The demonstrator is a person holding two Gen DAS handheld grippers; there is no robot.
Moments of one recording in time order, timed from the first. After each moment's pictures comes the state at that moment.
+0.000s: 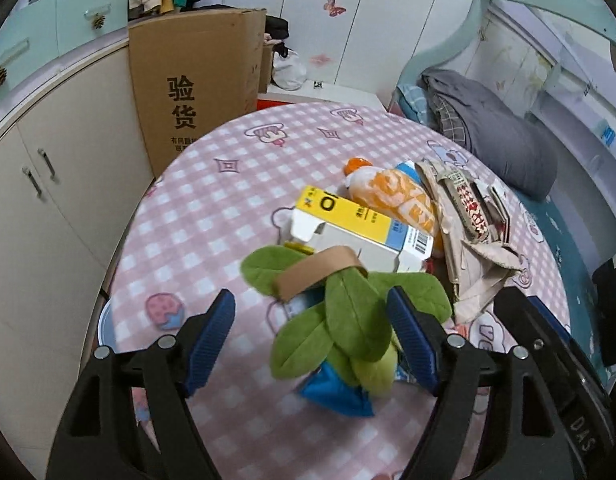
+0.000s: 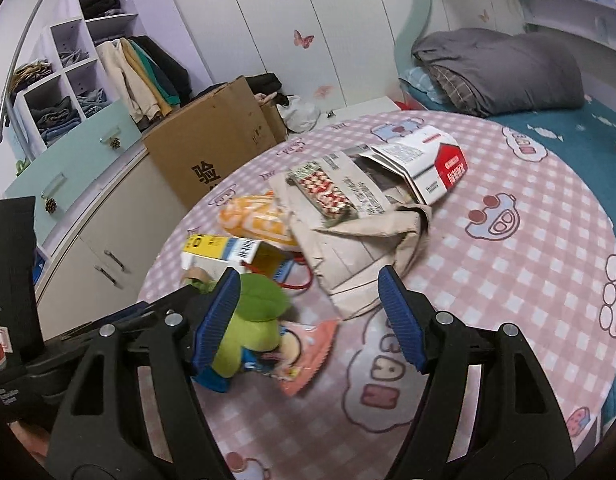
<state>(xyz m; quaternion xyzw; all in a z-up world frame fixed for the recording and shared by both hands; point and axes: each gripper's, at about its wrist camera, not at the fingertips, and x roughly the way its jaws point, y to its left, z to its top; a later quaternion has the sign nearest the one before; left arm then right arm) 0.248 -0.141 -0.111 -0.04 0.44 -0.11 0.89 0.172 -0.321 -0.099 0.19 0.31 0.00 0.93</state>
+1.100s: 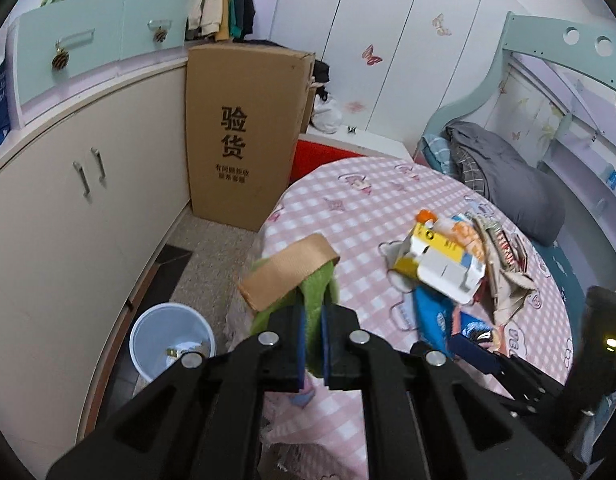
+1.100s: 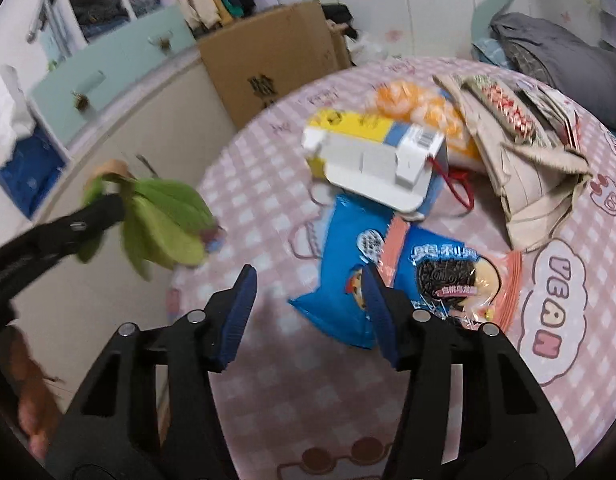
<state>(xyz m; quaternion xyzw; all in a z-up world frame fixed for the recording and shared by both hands) 0.204 -0.020 -0.084 -0.08 0.38 -0.07 0.92 0.198 -0.206 -0.129 0.10 0.42 0.08 0.90</state>
